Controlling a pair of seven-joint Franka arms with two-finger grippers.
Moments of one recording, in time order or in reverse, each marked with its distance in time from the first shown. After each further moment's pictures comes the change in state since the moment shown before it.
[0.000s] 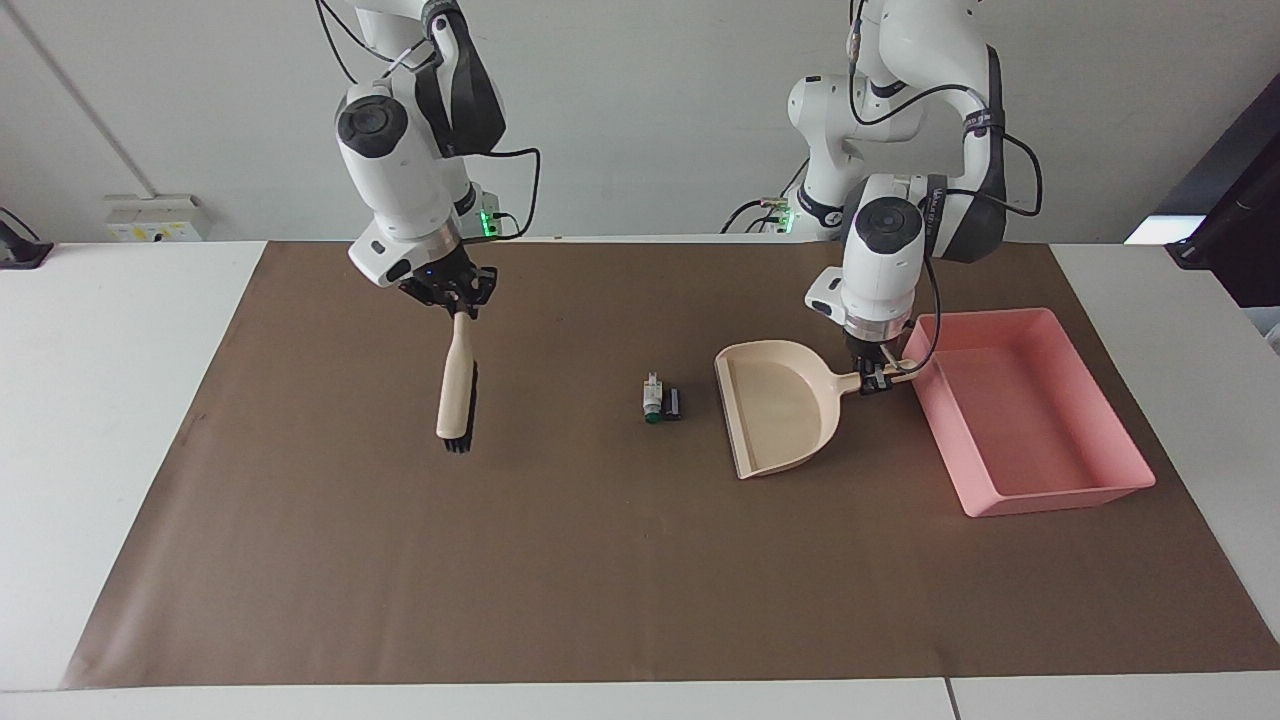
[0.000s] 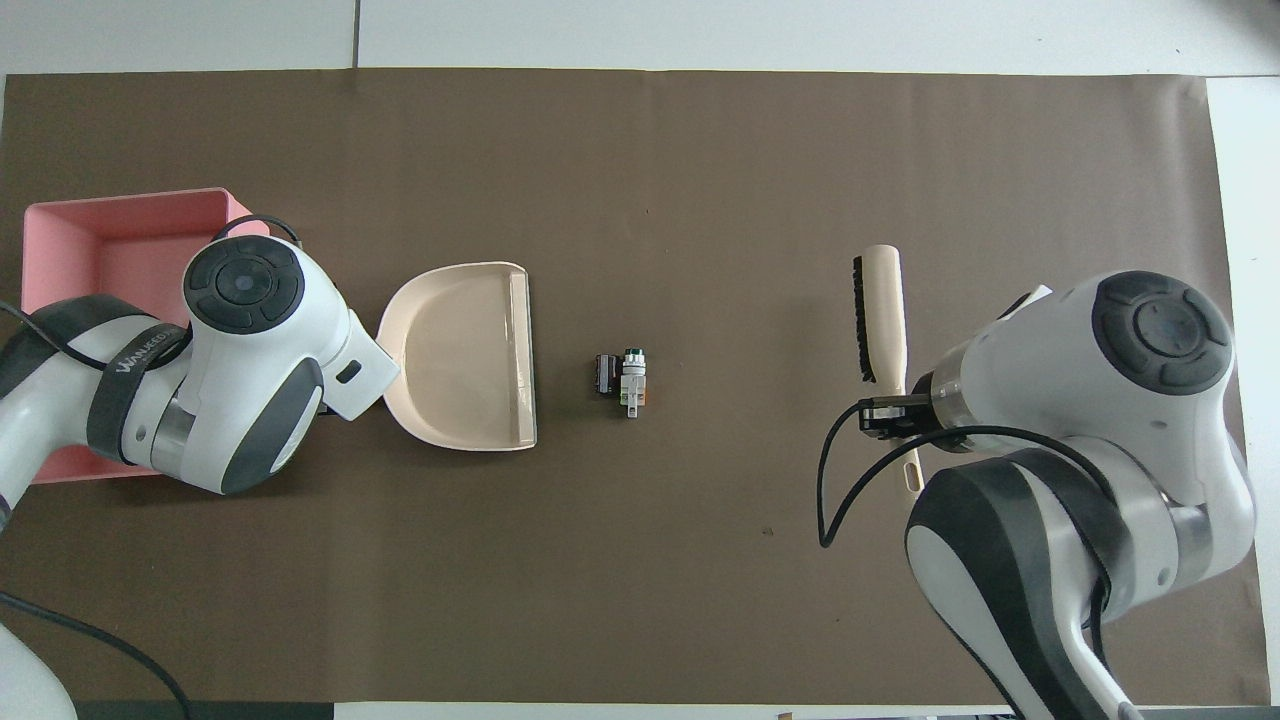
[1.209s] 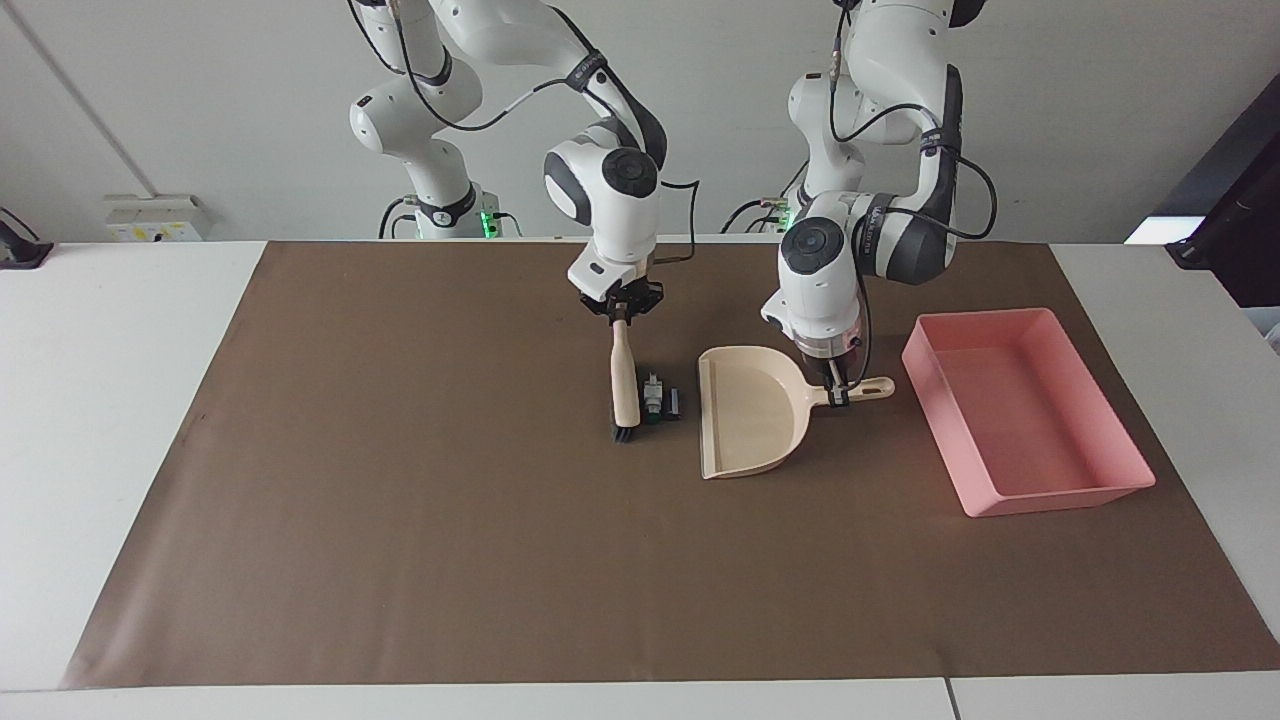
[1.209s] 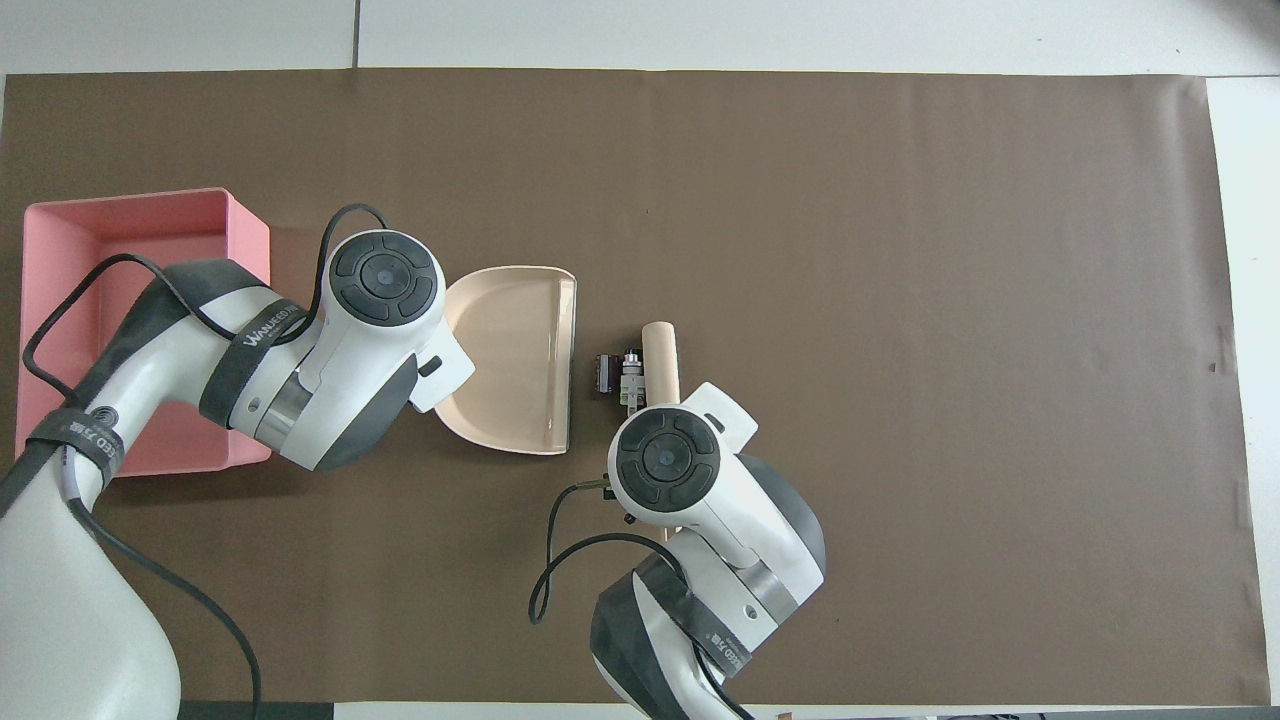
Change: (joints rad) left arm -0.116 0.115 -0.002 0.100 0.064 -0.043 -0.036; right arm 0.391 0.322 0.011 0.098 0.010 0.236 0.333
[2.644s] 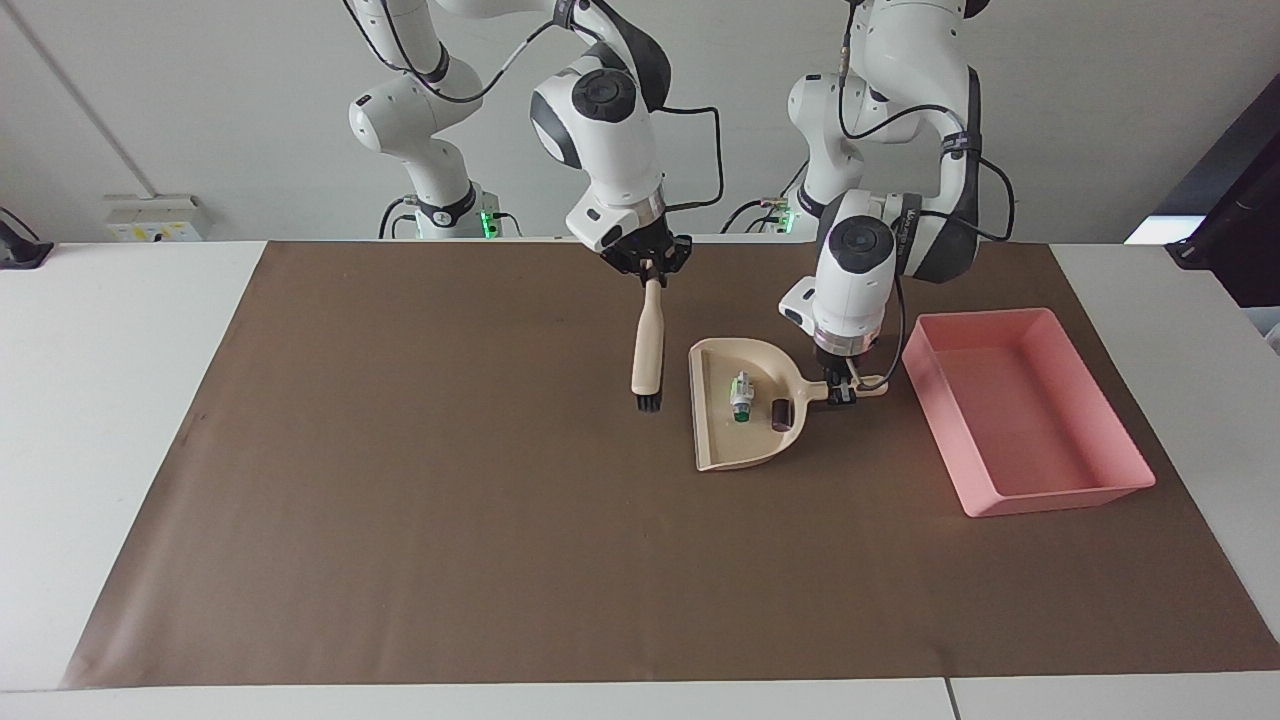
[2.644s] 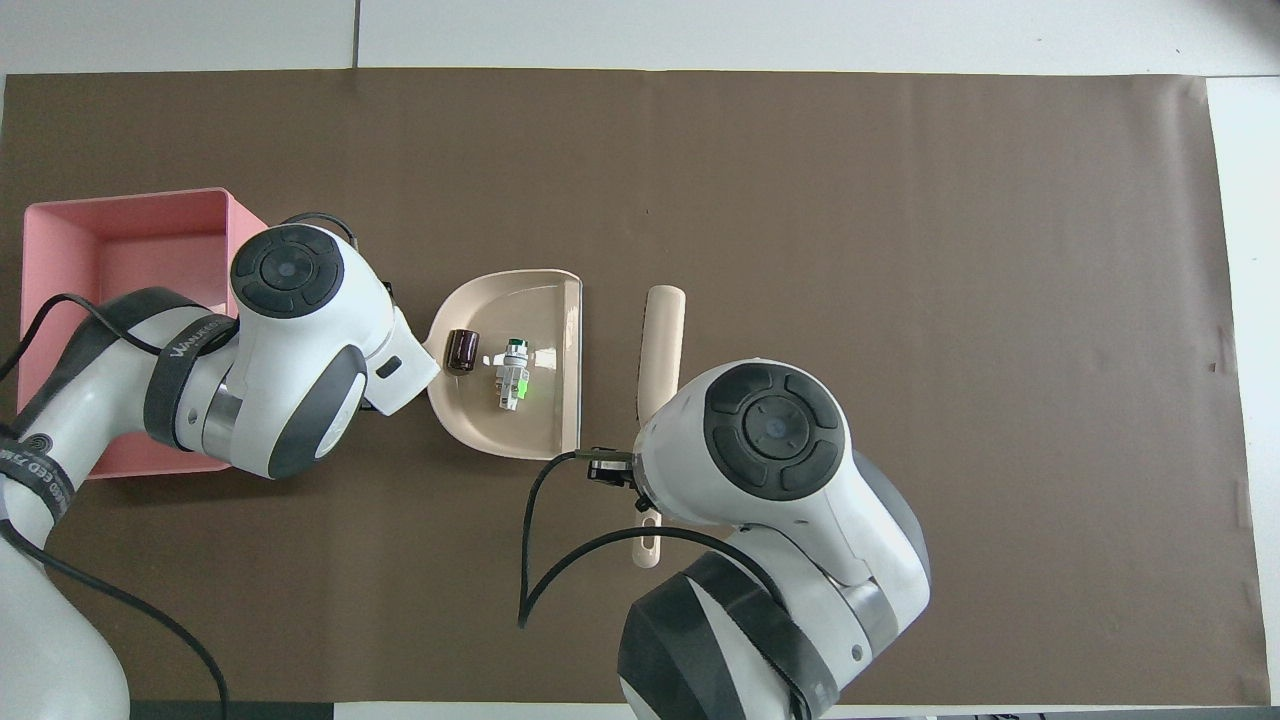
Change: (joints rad) left arm 0.070 -0.061 0.007 -0.068 -0.228 0.079 0.142; right arm -0.105 -0.176 0.018 0.103 0.129 -0.195 0.060
